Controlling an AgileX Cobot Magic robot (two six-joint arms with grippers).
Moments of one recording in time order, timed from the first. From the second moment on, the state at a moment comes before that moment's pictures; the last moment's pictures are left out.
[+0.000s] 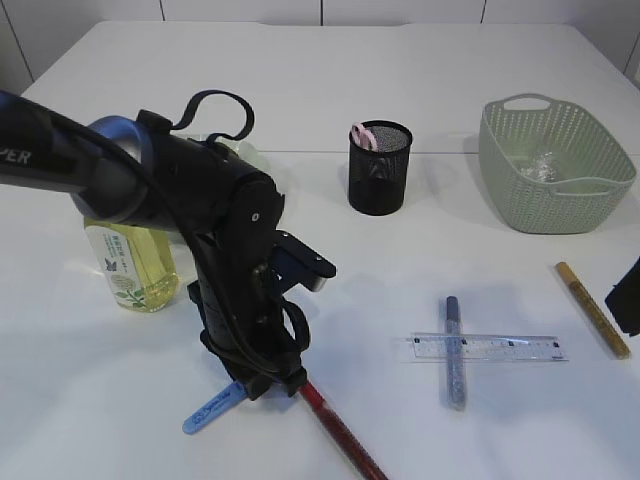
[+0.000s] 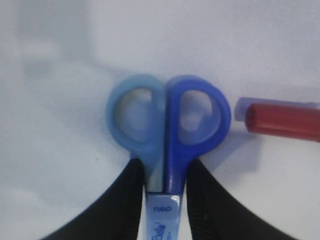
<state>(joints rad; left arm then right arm) -0.70 2.13 -1.33 0.02 0.86 0.02 0.31 1.10 -1.01 0.18 1.24 -0.06</state>
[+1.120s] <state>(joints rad) -0.70 2.12 -1.33 0.02 0.85 -0.02 0.31 1.10 -1.01 0.18 1.24 -0.06</state>
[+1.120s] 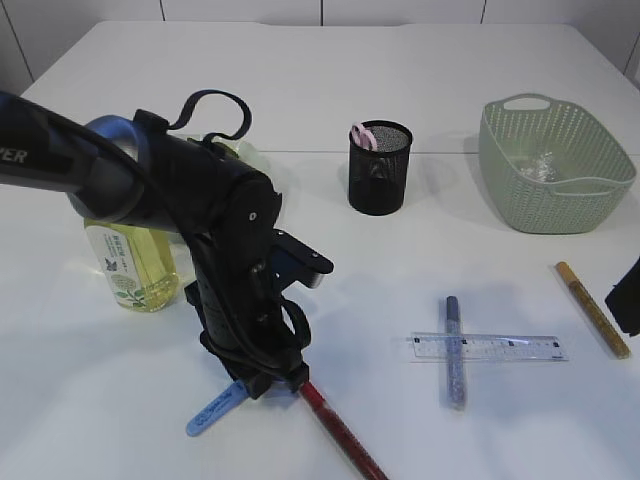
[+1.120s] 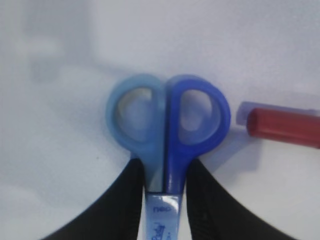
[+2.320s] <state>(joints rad) -0.67 2.12 -1.32 -0.06 0.69 -0.05 0.31 1.10 -1.01 0.18 1.24 -0.06</state>
